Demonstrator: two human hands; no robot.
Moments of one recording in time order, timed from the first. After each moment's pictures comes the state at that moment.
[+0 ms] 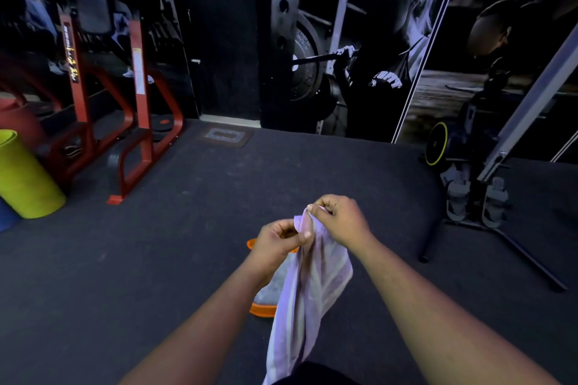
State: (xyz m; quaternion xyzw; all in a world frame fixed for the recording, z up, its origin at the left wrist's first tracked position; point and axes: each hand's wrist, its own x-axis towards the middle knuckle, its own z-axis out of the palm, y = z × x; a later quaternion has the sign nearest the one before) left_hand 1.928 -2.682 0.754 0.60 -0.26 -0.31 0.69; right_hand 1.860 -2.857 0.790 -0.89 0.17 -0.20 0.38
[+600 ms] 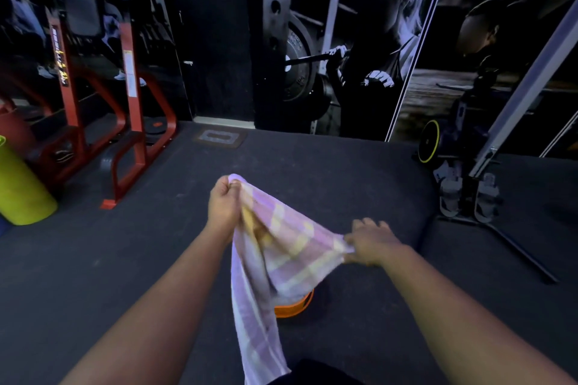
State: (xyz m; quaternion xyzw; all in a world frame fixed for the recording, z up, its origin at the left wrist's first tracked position) left_hand 2.022 -2.669 0.783 0.73 -0.10 -0.05 0.68; right_hand 1.803 -2.901 0.778 -0.97 0.19 0.17 -0.04
